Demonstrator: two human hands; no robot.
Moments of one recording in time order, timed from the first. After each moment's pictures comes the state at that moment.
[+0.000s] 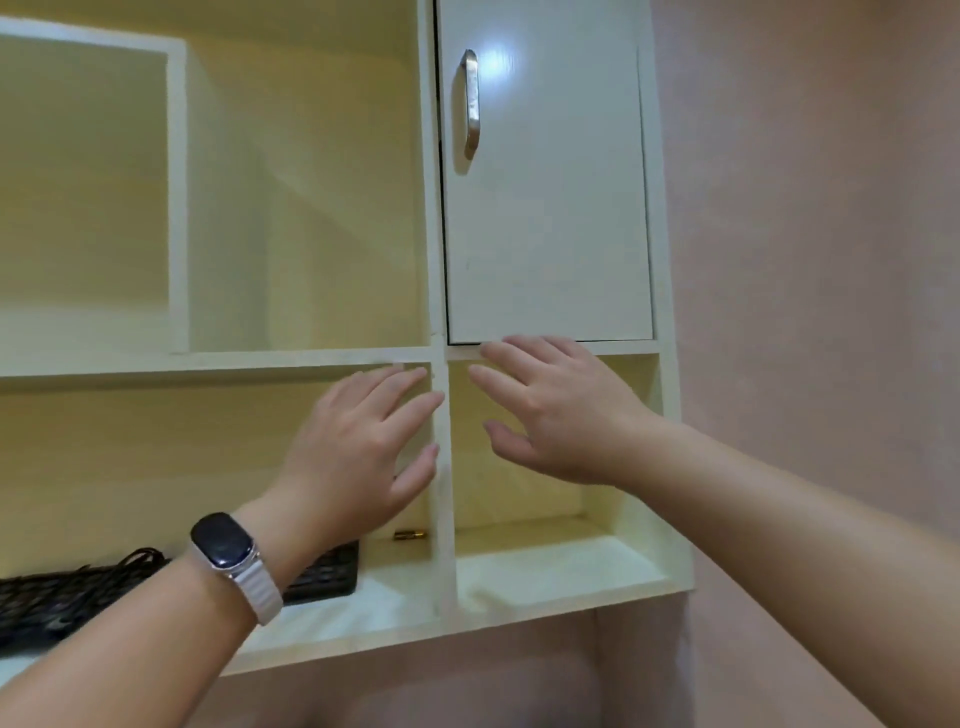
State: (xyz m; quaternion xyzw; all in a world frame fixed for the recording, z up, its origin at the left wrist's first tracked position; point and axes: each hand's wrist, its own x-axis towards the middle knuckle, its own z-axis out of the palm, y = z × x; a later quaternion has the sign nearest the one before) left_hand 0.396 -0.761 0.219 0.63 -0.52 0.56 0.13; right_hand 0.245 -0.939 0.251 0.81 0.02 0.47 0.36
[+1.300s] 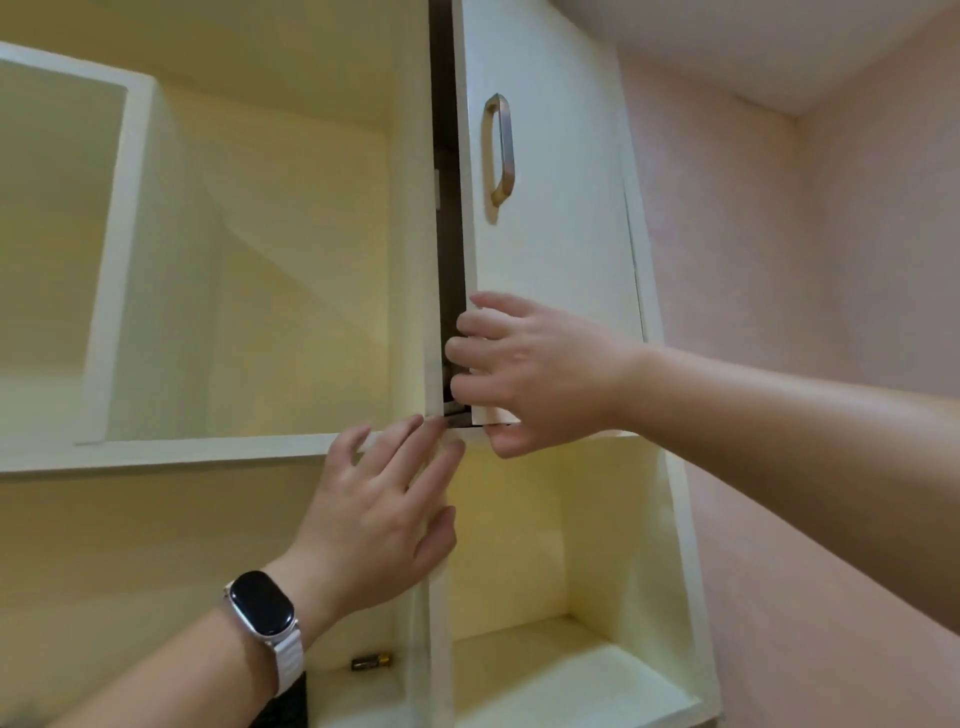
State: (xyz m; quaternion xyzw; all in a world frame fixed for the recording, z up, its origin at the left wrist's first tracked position) left_hand 0.453 -0.821 0.243 0.53 -0.52 0.66 0.12; right_hand 0.274 -0.931 0.364 0.70 0.14 0.37 0.60
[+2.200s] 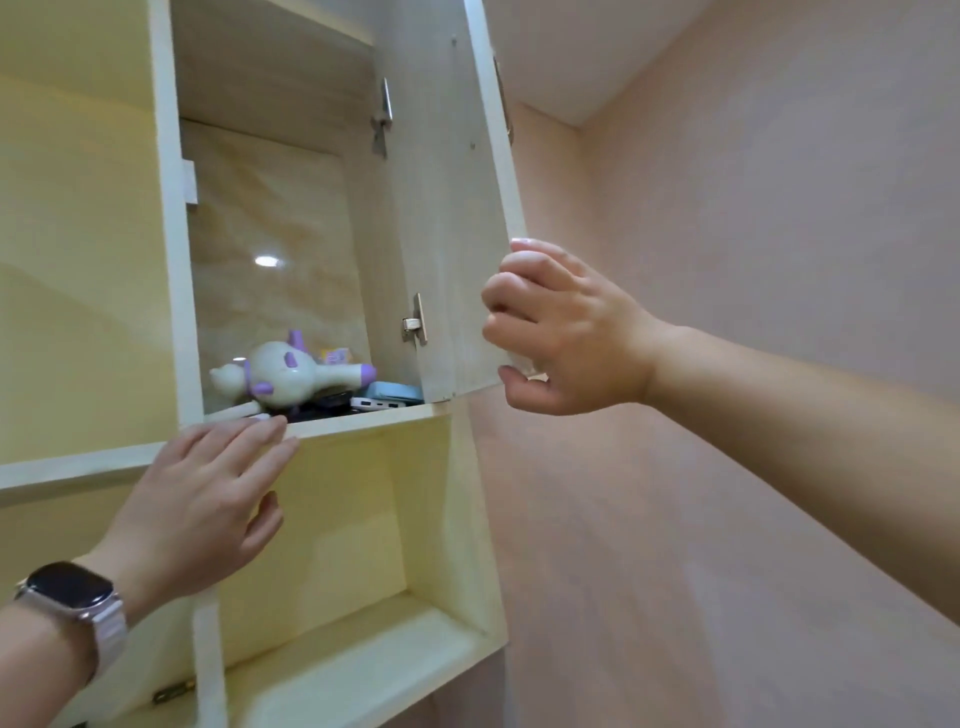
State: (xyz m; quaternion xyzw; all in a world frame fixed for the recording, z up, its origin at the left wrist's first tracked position) left_hand 0.417 -0.860 0.259 0.54 -0.56 0.62 0.08; right_hand 0.076 -1.003 0.332 0.67 0.05 0.49 0.56
